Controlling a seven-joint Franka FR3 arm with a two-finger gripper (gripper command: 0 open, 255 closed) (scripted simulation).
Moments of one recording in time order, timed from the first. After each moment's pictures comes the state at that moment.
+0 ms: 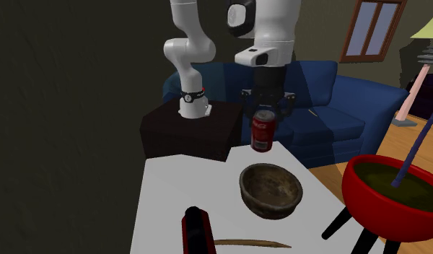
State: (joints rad) arm 0.10 0.20 0.68 -2.12 -0.16 2.28 0.88
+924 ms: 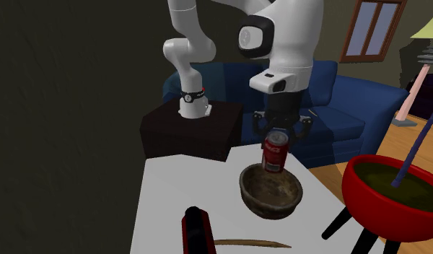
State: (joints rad) arm 0.20 0.44 0.61 -1.94 -0.32 2.28 0.99
